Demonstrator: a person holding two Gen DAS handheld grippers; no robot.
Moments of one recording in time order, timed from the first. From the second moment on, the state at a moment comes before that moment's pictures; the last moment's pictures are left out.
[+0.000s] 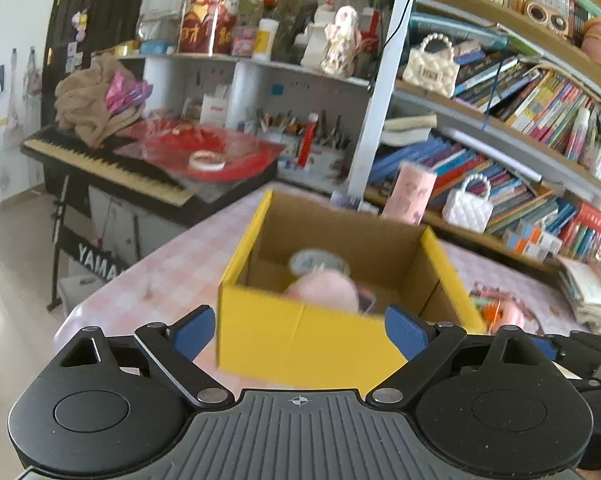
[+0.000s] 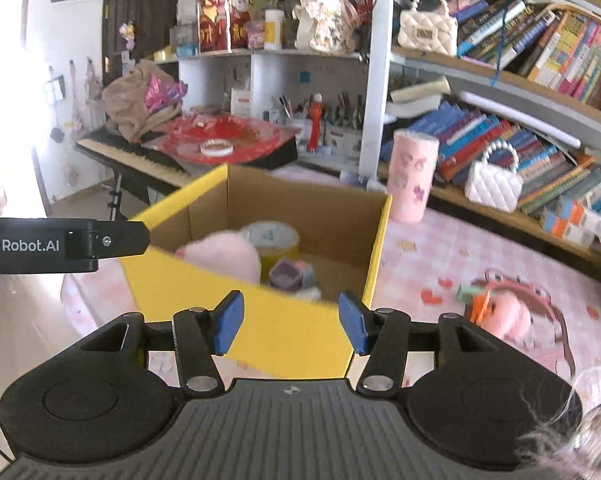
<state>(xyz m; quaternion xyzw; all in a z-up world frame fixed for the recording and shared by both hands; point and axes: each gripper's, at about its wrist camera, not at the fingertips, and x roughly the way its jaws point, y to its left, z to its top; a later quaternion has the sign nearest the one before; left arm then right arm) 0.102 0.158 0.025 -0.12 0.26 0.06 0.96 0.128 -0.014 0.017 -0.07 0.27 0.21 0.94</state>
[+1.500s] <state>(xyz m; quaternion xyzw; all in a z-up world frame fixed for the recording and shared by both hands) -0.001 0.088 -0.017 -0.05 0.34 -0.05 0.94 -0.029 -0.079 -0.027 0.00 0.33 0.00 0.94</state>
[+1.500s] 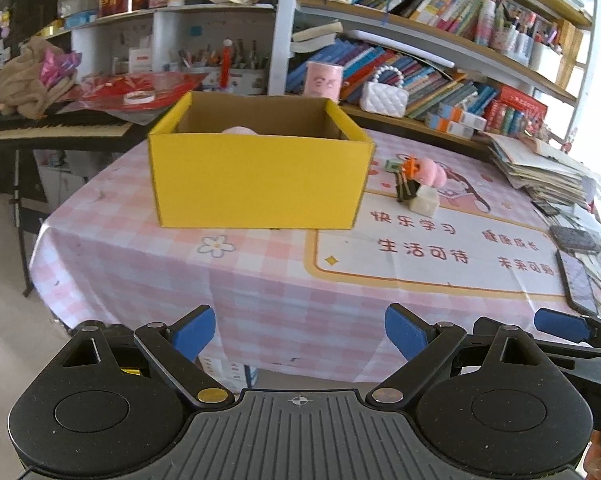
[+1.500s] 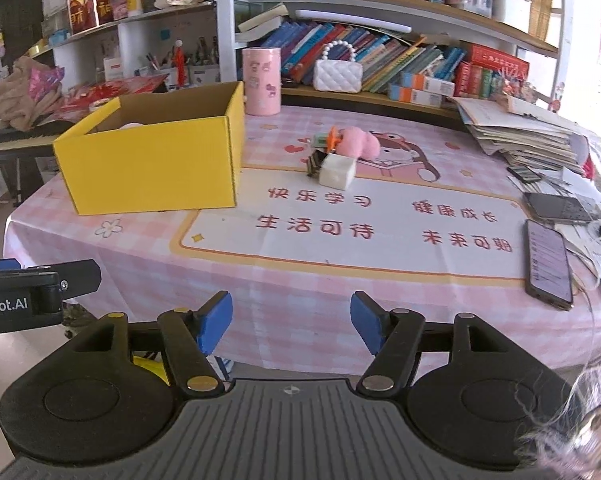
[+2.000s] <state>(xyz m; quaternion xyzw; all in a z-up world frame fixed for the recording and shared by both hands) 0.033 0.035 -0.021 -0.03 0.35 -0.10 0.93 -0.016 -0.128 -0.032 0.02 0.34 -0.05 0.94</state>
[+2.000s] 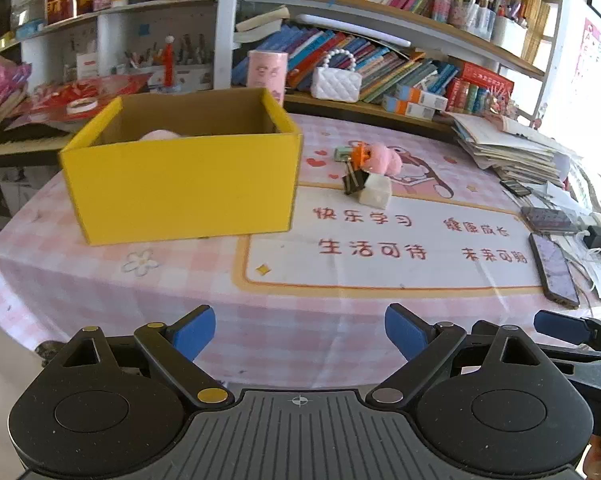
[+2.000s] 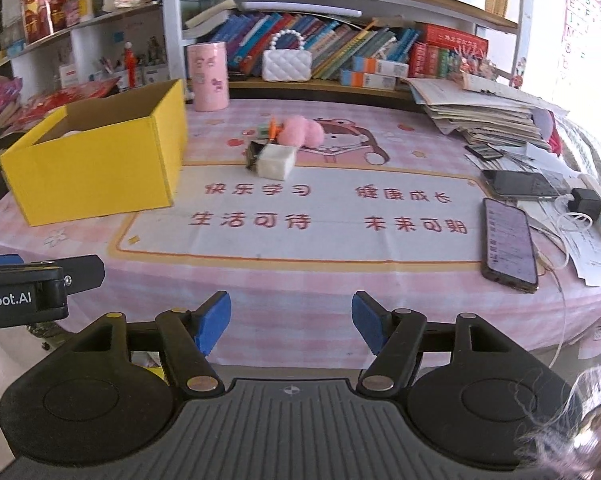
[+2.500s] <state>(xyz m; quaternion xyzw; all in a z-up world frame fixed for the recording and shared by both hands) 0.089 -0.008 -0.024 -0.04 0.35 -0.08 0.93 0.052 -0.172 -0.032 0.00 0.35 -0.03 0.94</state>
